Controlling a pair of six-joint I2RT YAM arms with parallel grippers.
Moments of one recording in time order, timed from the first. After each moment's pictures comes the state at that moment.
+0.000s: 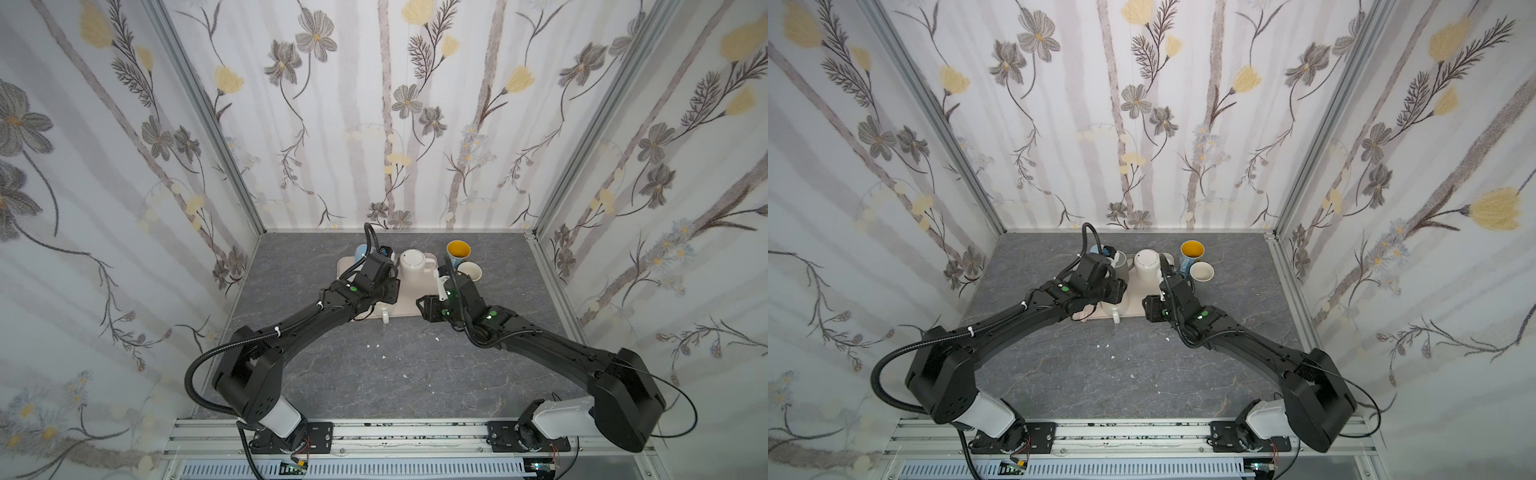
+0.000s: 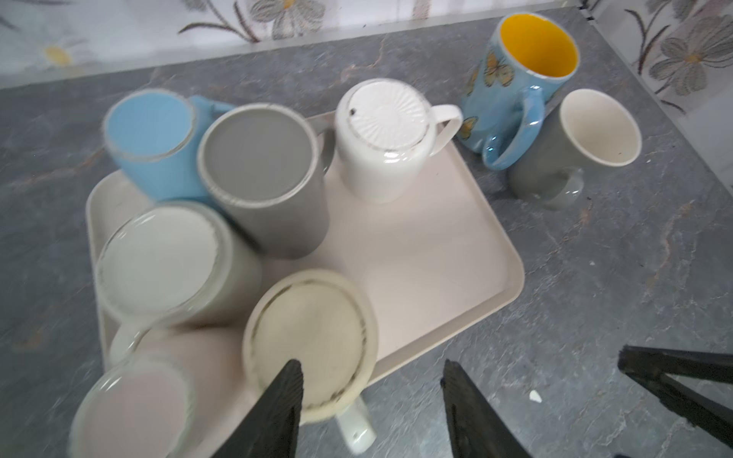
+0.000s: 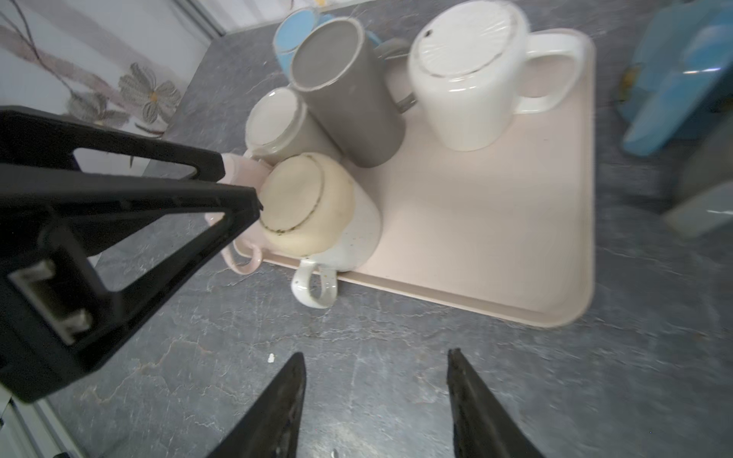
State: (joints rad) left arm -0.64 1.50 1.09 -0.31 -0.11 -0.32; right arm 0.77 1.44 0.94 -0.17 0.02 0.54
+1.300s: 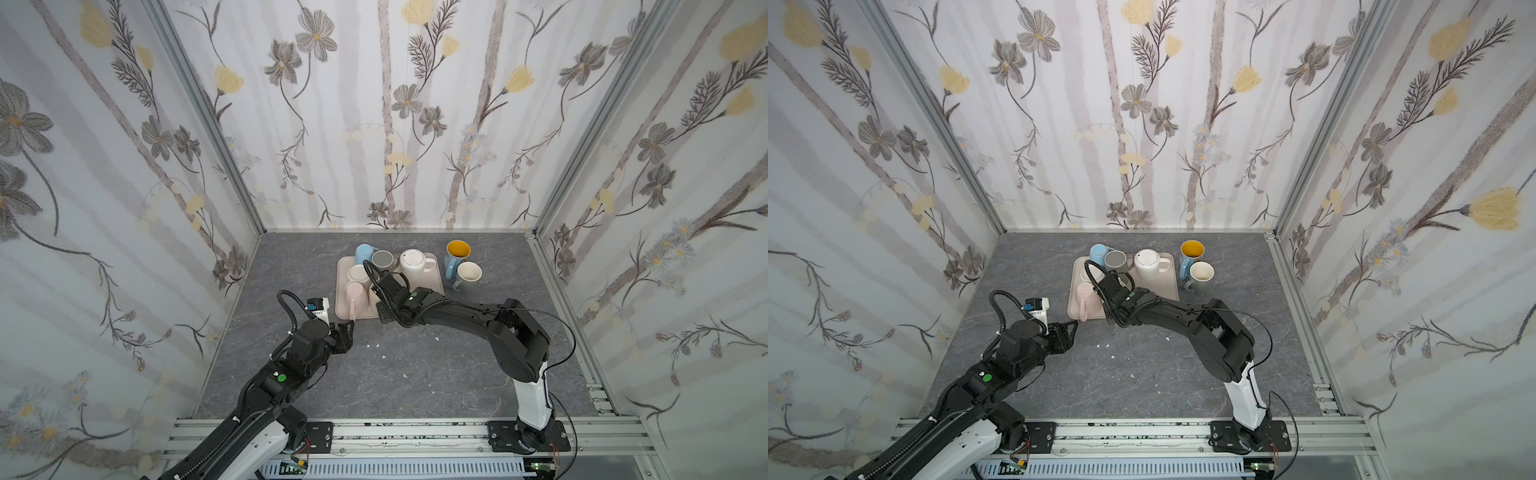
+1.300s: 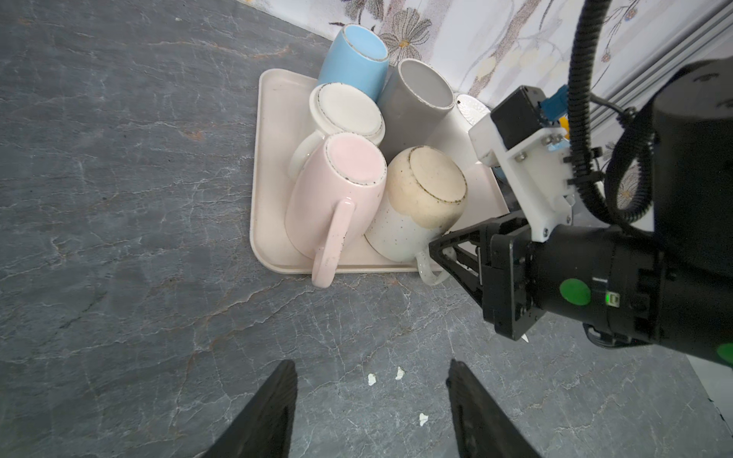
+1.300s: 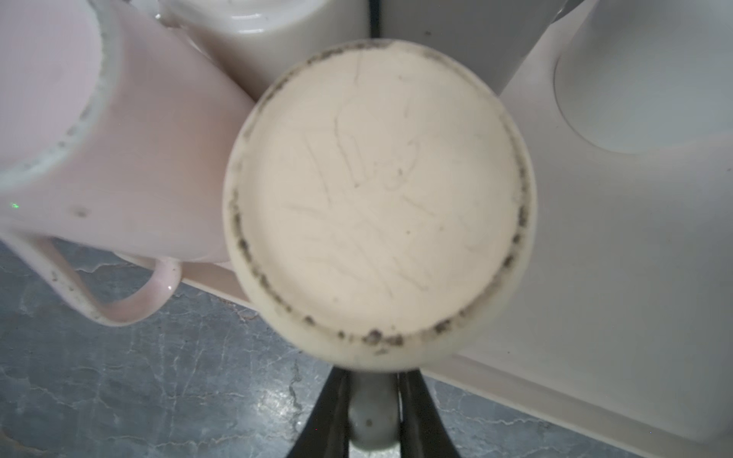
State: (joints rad) left arm -0.57 0.65 0.43 -0.29 -0.13 -0.60; right arm 0.91 2.02 1.48 -0.44 0.27 0.44
